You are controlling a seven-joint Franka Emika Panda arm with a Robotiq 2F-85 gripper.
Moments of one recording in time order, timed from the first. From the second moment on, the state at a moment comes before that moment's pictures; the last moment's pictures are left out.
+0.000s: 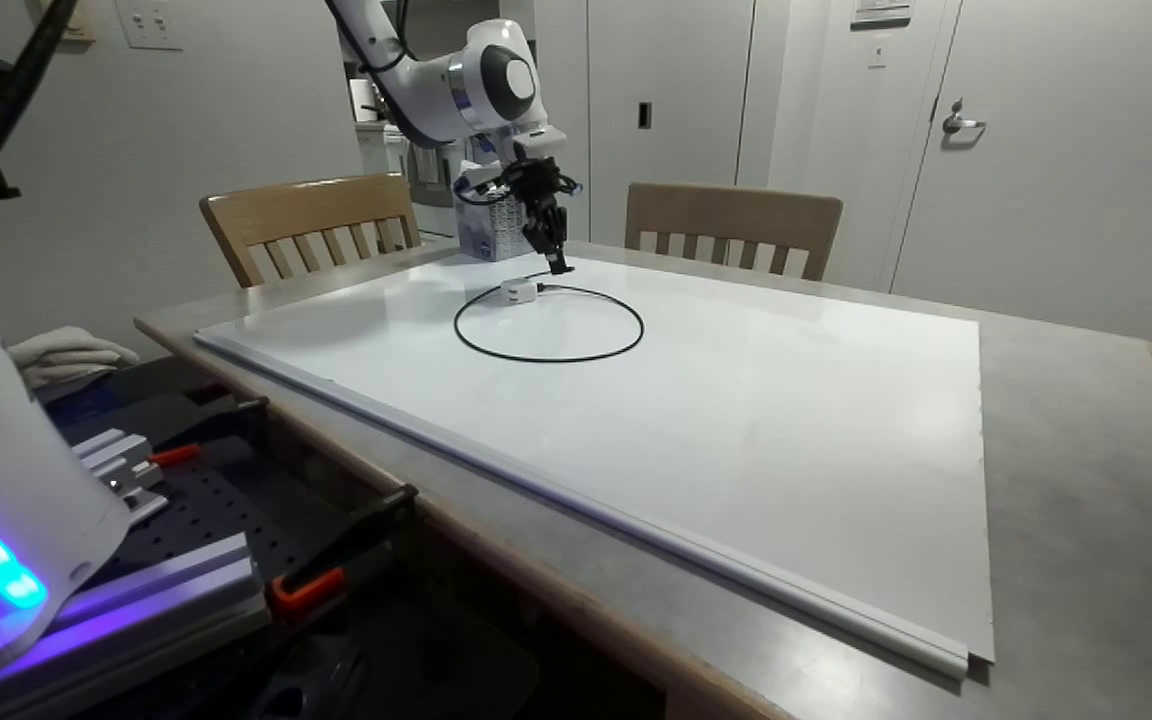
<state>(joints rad) 0.44 0.77 -0.24 -1.68 -0.11 2.53 1.57</state>
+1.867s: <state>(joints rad) 0.38 0.73 -0.24 -1.77 -0.28 2.33 2.03</state>
